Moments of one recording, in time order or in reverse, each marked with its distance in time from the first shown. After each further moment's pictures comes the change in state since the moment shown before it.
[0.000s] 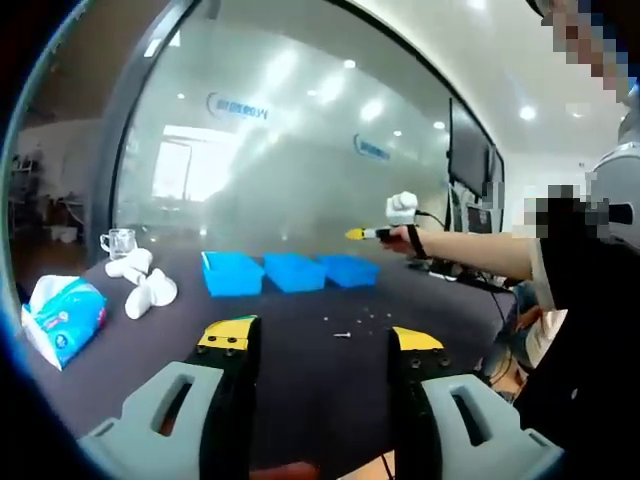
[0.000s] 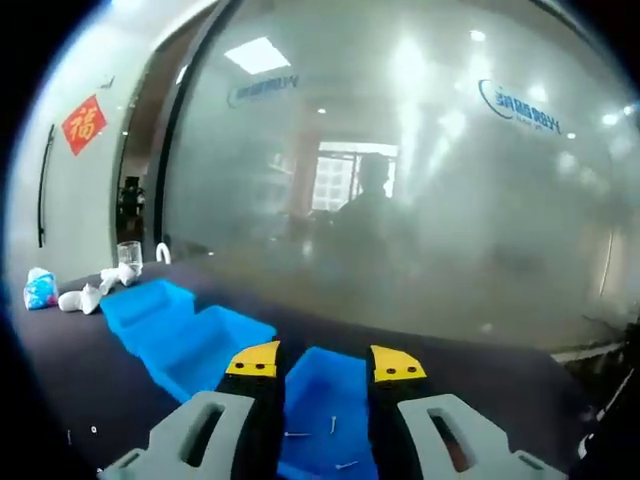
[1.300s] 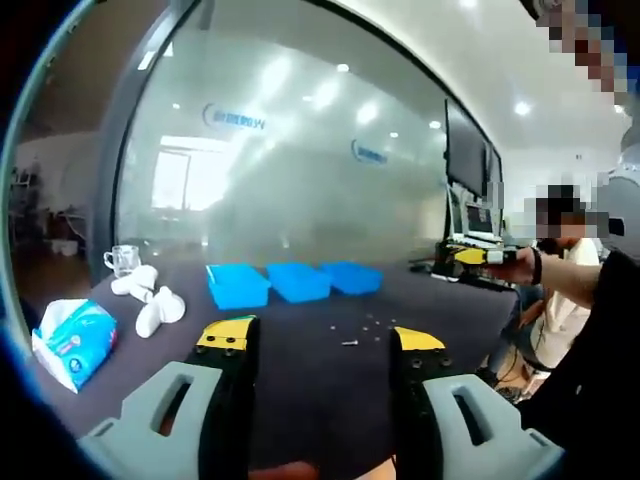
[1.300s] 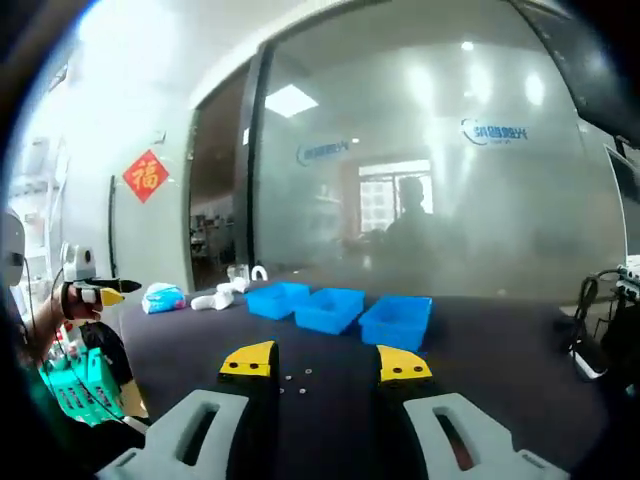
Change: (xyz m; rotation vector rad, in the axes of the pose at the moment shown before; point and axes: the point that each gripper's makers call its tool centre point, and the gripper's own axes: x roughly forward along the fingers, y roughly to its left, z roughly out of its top) left arm -0.005 0.010 0.018 0.044 -0.017 -0.001; right arm -0.268 0.040 -0.046 0.136 -0.121 0.234
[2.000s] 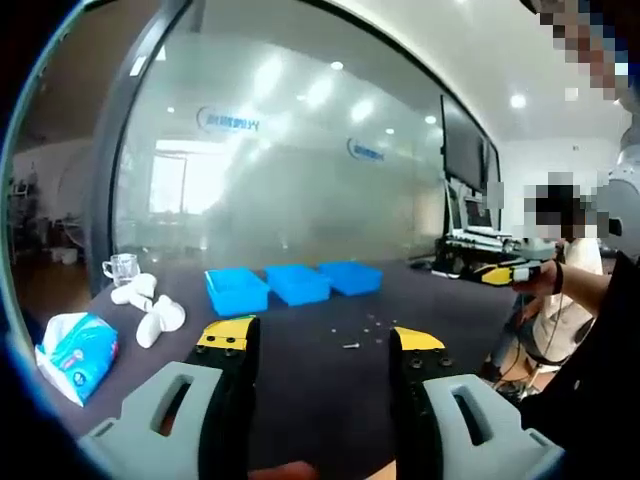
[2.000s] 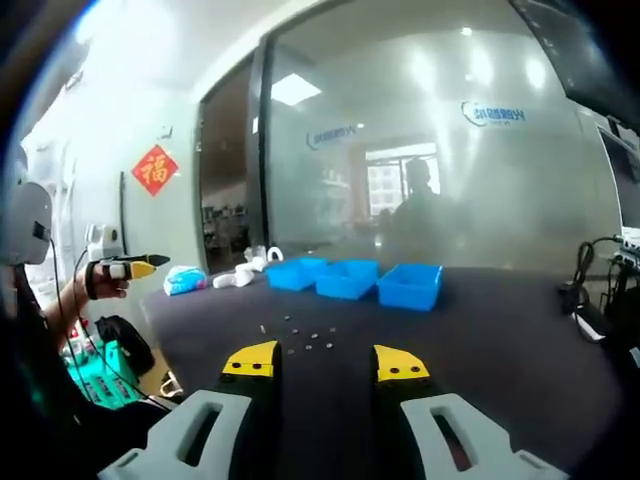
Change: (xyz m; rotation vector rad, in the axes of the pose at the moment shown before) left arm 0.004 -0.003 0.006 0.030 0.006 -0.005; right arm -0.043 0.030 -0.037 0.030 0.070 0.055
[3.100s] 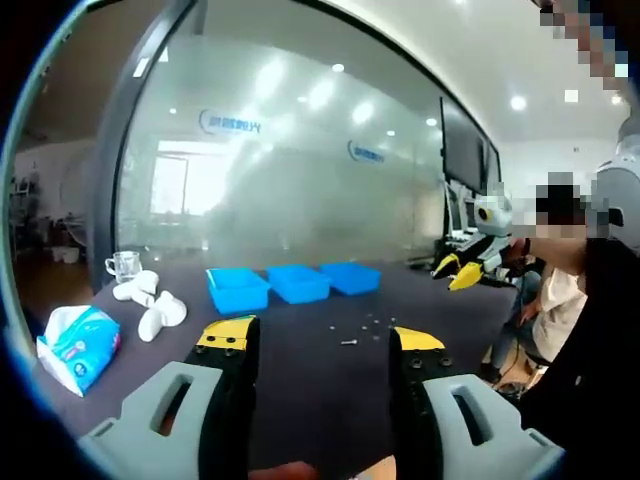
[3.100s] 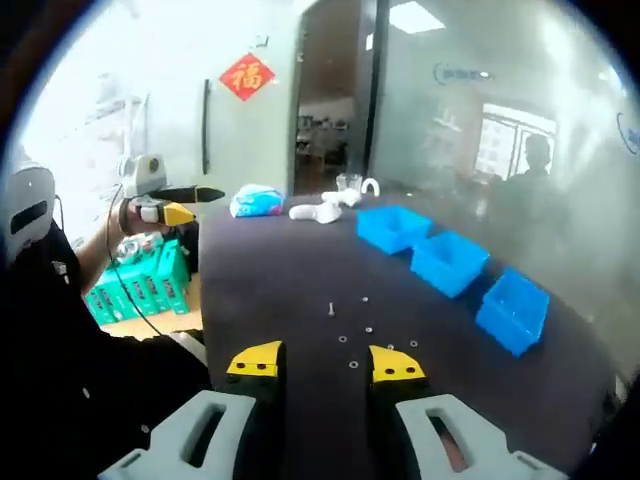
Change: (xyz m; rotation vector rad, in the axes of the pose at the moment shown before) left arm -0.010 -0.003 -0.006 -0.004 -0.007 0.008; right arm 0.096 0.088 0.012 -0.307 0.359 0.398
